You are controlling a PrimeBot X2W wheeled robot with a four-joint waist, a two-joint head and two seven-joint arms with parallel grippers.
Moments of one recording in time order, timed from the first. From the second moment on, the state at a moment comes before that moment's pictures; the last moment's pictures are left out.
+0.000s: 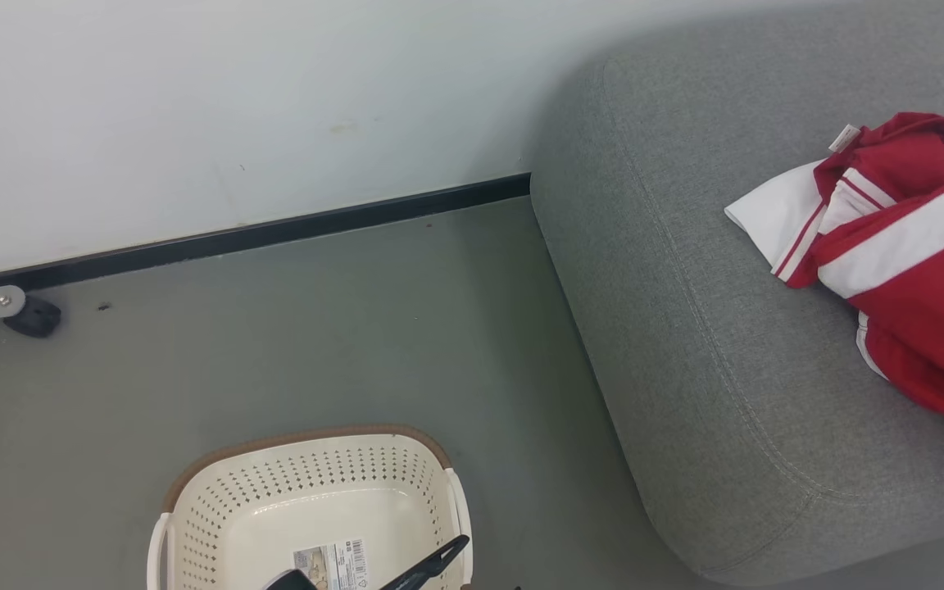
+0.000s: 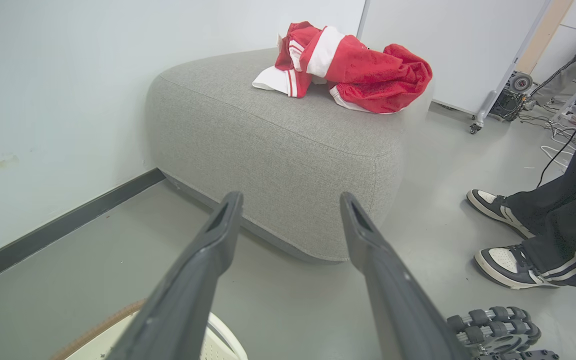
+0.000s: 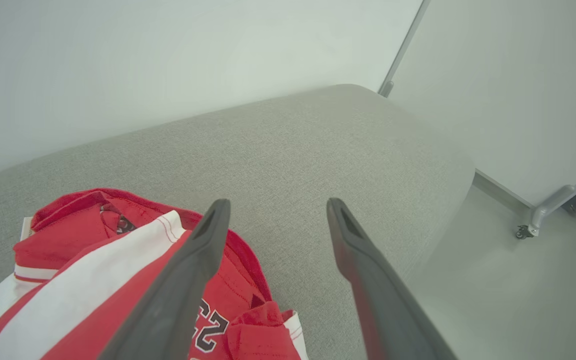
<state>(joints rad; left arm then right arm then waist) -0.13 0.31 -0.74 0.06 -0.32 -0.13 -0.25 -1.06 -0.59 -0.12 1.16 0.12 0.00 0.10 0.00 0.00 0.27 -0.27</state>
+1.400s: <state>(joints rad) -0.08 0.18 -0.64 0.22 -0.37 -0.13 -0.25 -0.62 -0.33 0.01 0.63 0.21 0.12 -0.25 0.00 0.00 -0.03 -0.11</state>
